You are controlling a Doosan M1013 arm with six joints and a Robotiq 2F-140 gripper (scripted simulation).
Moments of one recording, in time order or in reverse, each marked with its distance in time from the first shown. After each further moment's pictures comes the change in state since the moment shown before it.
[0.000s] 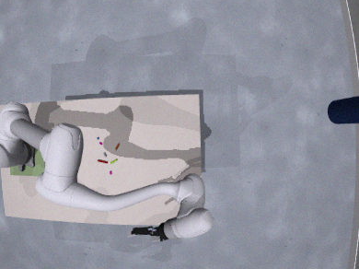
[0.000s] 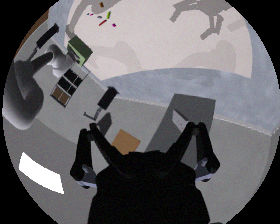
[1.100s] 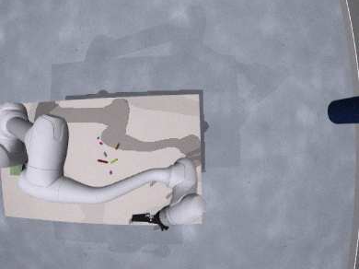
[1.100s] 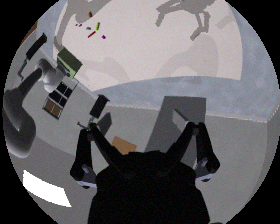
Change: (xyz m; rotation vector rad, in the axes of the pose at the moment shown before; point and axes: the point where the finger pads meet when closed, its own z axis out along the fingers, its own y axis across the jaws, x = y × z) arm 0.055 -0.004 -0.011 -0.125 0.033 0.073
